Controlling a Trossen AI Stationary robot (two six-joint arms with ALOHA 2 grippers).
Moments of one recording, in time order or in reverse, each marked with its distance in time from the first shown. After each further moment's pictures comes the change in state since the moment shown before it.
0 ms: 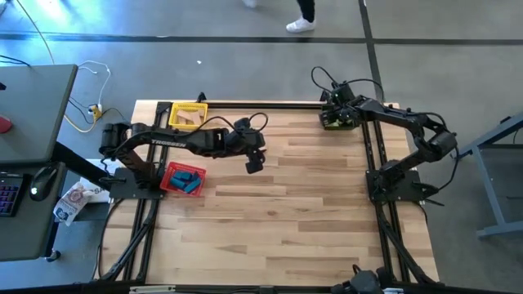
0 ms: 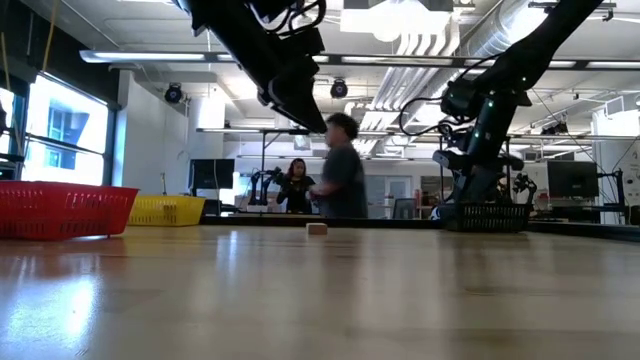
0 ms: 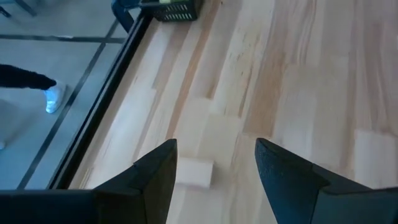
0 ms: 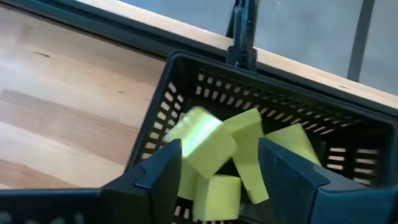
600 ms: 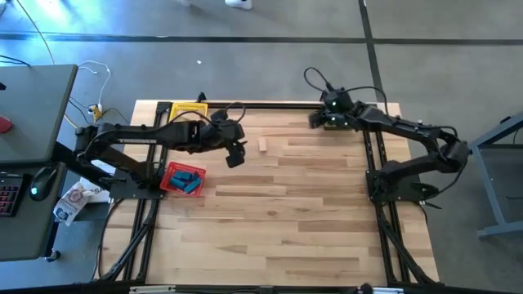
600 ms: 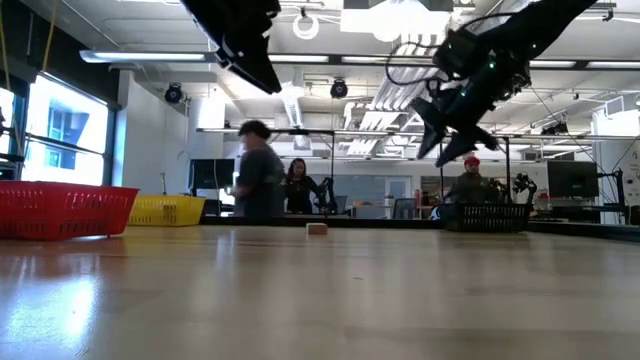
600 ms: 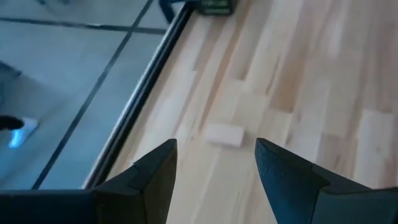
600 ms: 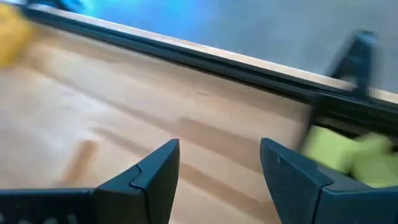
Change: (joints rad) left arm -0.004 -0.255 0.000 -0.289 -0.084 -0.058; right arm 0.242 -0.170 0.001 0.075 -0.071 0.209
